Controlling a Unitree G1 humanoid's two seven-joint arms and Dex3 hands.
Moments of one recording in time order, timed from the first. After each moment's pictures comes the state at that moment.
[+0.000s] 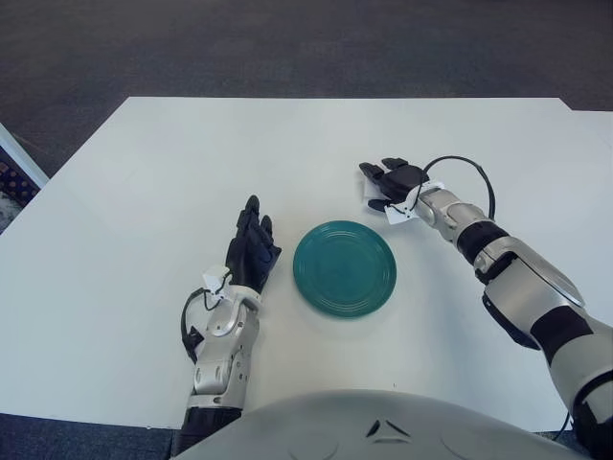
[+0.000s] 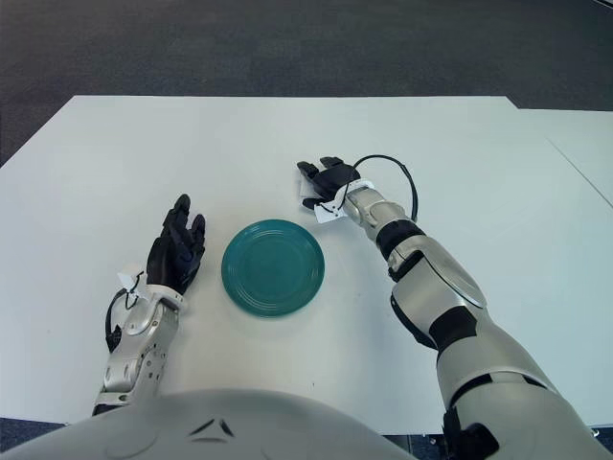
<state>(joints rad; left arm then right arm) 0.24 -0.12 -0.07 -0.16 -0.29 0.01 -0.01 -0.84 -0.33 0.79 1.12 -0.84 -0.27 -0.12</state>
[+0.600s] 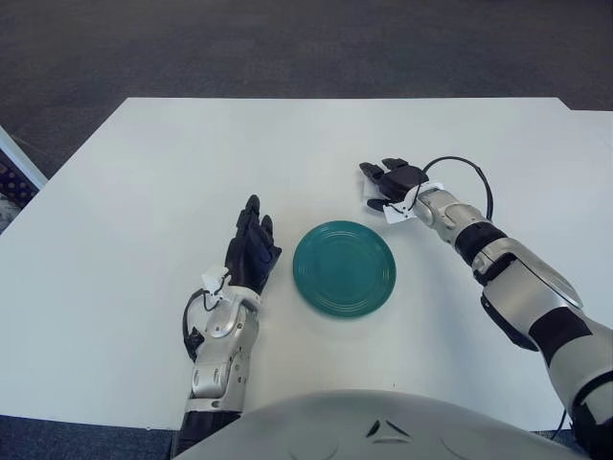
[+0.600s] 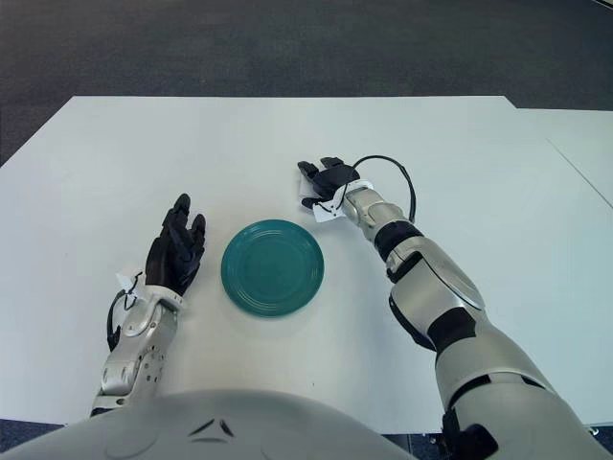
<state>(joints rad) 0.26 -0.11 -0.07 -0.19 -0.30 0.02 -0.01 -0.83 -0.32 0.77 1.10 -0.83 -0.24 -0.10</state>
